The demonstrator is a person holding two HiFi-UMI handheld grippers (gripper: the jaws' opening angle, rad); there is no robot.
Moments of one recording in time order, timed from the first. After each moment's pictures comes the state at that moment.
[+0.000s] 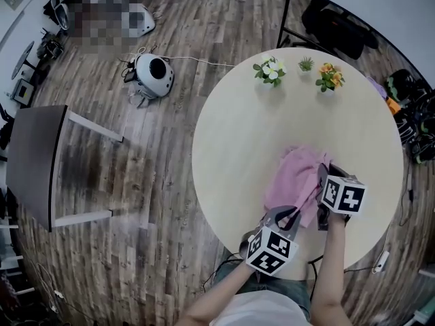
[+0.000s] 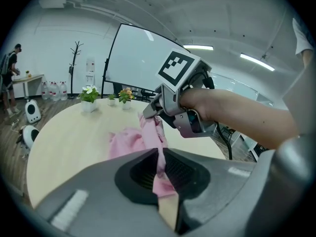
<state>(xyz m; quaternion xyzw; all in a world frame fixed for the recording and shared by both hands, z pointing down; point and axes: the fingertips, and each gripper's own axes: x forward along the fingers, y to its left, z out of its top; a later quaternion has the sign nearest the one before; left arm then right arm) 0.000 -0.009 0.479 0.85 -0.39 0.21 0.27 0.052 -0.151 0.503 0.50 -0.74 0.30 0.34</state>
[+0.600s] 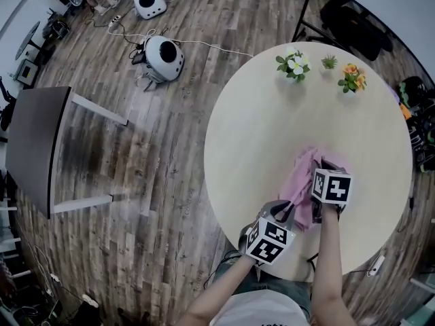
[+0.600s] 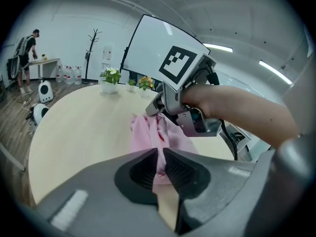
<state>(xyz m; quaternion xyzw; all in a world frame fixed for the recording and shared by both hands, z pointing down) -0.055 -0.019 0.532 0.80 -0.43 0.21 0.35 -0.014 -0.162 0.564 0.45 -0.73 0.29 0.42</state>
